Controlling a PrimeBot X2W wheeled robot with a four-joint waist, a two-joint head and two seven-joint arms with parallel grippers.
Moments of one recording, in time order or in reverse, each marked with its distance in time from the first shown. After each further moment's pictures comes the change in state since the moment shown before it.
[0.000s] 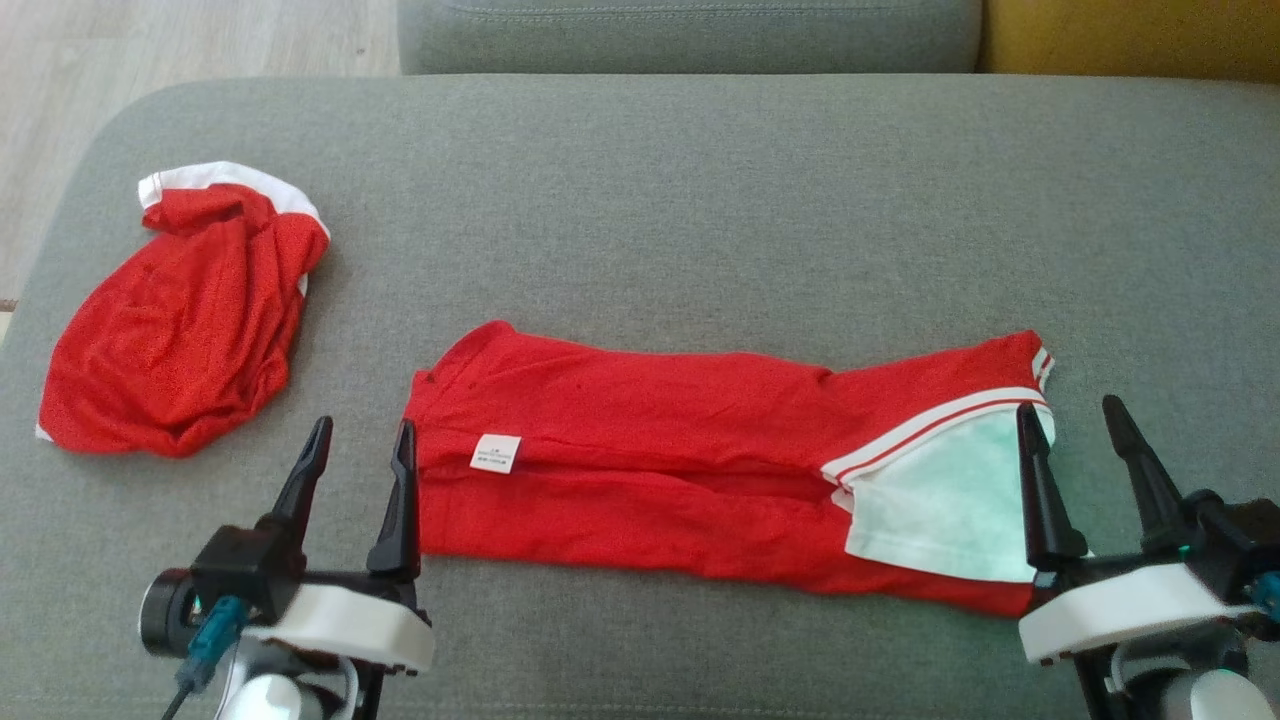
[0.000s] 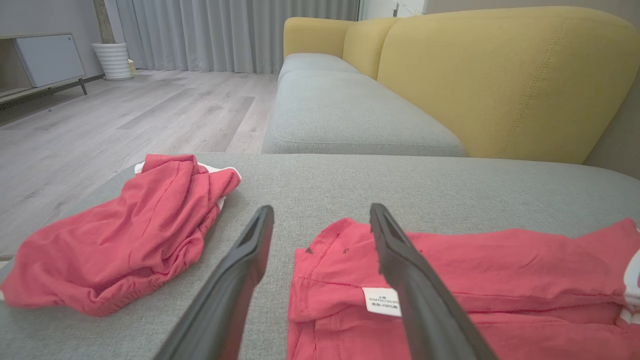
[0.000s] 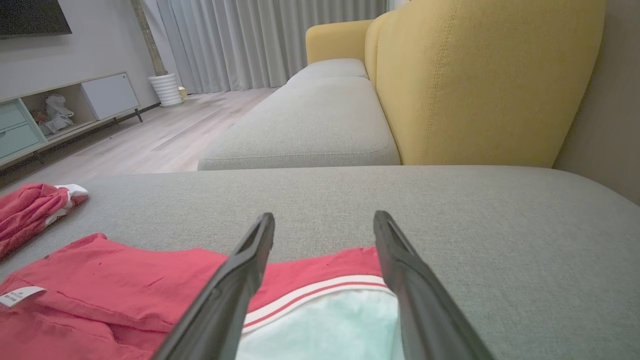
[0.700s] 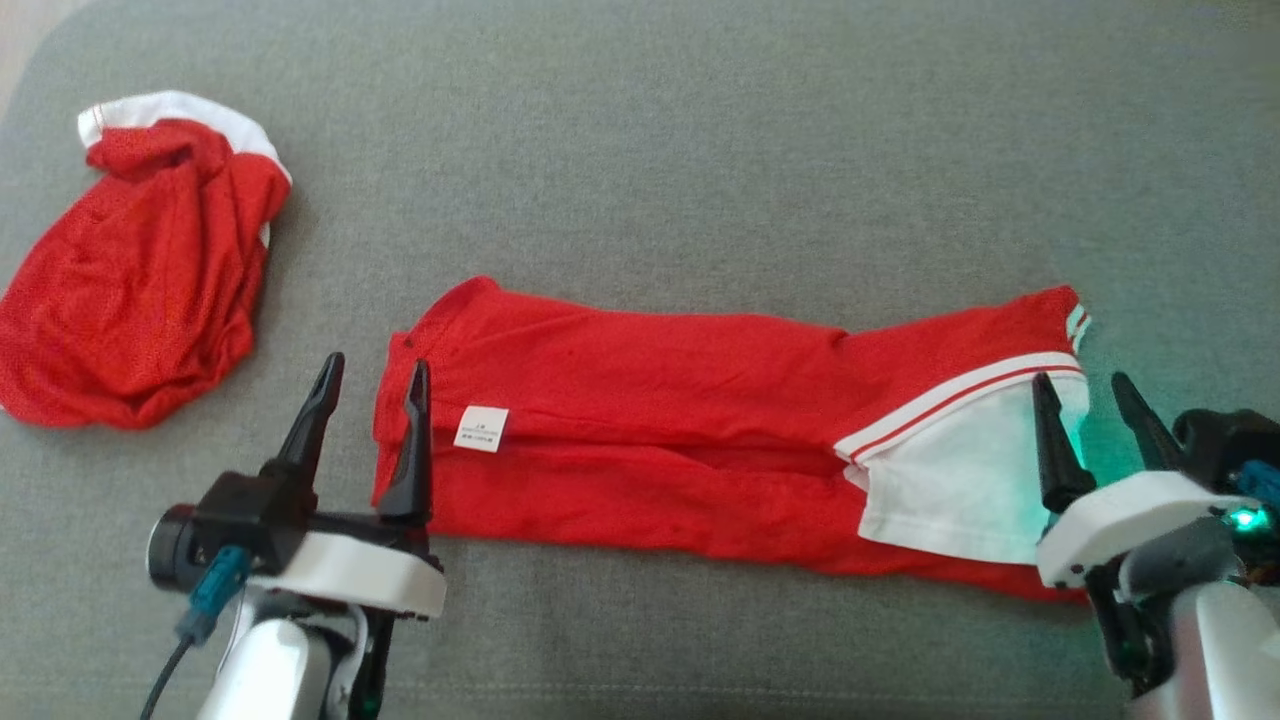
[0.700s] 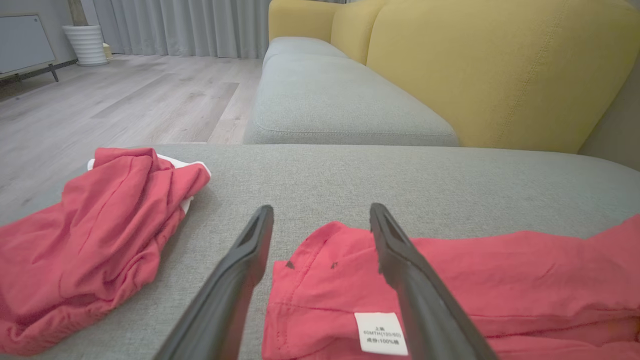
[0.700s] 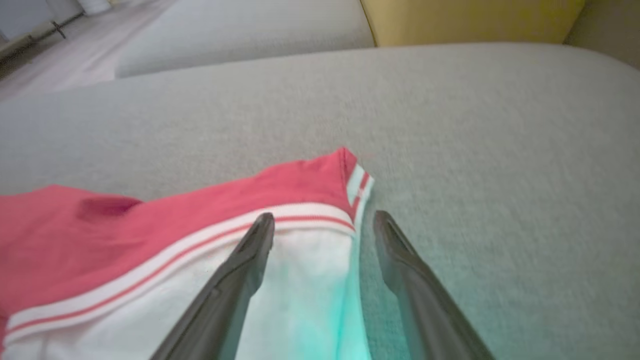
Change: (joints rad) left arm -0.079 -0.013 -0.001 -0.004 0.010 -0.037 0.000; right arm -0.210 -0.023 -0.060 0.270 0.000 0.000 0.105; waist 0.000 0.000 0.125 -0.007
